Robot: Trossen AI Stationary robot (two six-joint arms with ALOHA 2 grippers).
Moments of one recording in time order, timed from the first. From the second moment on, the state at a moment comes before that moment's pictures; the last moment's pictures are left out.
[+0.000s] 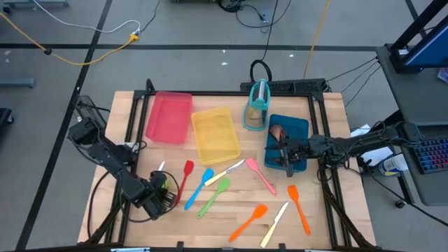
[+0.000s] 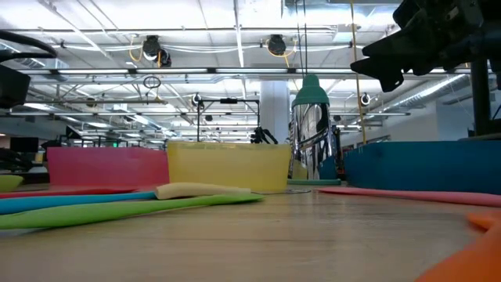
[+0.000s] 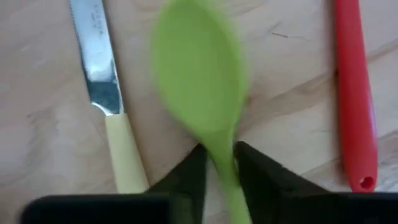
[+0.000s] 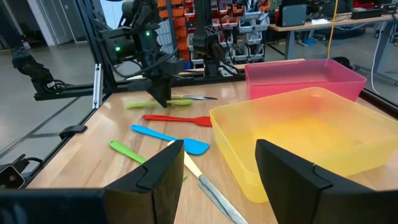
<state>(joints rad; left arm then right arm) -0.82 1.57 0.72 -0.73 -0.19 -1.97 0.12 0.75 0.22 0.42 0.08 0.14</state>
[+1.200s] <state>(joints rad) -0.40 1.59 1.04 0.25 -0.55 -0.28 0.21 1.59 0.43 1.16 0.00 0.19</state>
